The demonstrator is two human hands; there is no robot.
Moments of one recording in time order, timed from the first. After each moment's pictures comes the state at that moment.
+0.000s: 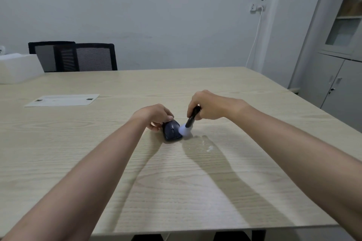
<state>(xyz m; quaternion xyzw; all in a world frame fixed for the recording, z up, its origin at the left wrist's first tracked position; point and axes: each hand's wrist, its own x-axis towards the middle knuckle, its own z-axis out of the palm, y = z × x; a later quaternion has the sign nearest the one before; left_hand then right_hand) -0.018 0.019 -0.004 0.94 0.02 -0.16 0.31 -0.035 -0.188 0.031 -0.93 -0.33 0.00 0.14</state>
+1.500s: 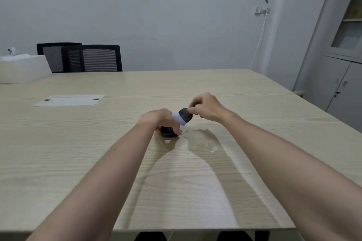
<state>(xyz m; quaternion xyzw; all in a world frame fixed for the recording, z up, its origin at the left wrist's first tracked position) -0.037 0.016 -0.002 0.96 0.03 -0.17 0.24 -0.023 -0.168 0.003 -0.91 -0.16 -0.04 0.39</state>
